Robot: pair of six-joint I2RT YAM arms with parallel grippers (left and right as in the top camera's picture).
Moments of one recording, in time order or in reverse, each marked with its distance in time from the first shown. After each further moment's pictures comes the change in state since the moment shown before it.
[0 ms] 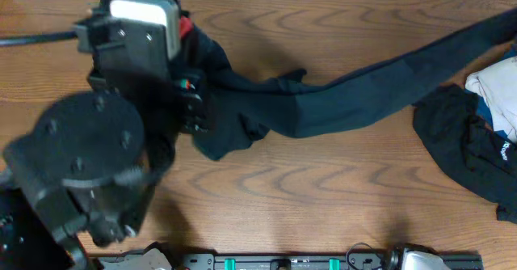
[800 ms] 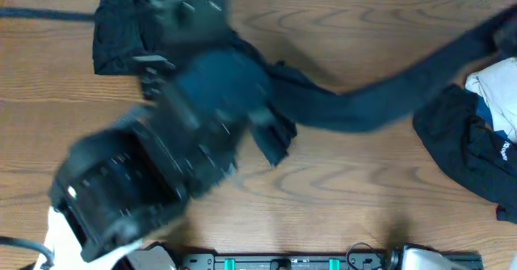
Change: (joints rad) left arm 0.082 0.151 0.003 0.014 -0.417 0.023; right arm 0.000 0.166 0.003 -0.031 -0.093 -0.004
